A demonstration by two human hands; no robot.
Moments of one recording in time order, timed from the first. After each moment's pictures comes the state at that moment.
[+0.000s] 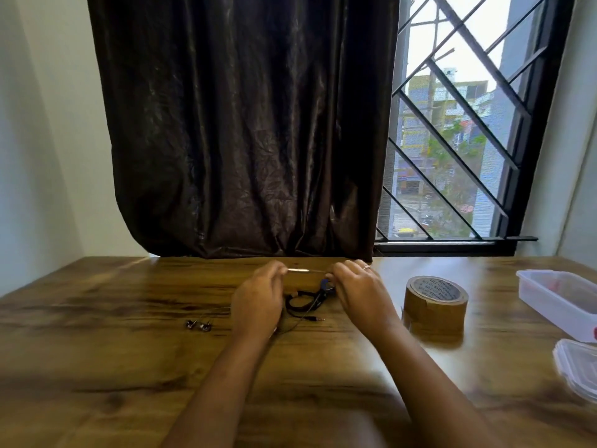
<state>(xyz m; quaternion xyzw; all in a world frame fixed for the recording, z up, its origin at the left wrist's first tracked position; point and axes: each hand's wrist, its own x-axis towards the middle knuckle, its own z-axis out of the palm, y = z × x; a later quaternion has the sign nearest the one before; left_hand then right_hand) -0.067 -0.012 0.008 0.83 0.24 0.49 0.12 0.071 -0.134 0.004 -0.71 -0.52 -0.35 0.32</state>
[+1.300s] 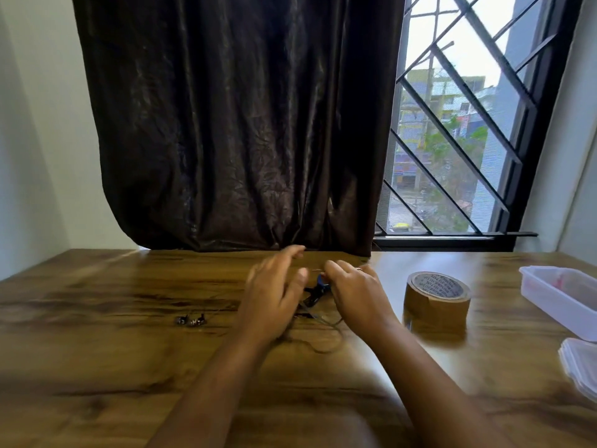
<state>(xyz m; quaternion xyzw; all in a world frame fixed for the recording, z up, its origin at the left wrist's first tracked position) -0.065 -0.025 0.013 0.88 0.13 0.41 0.22 0.065 -0.131 0.004 -0.76 -0.52 -0.29 0.26</state>
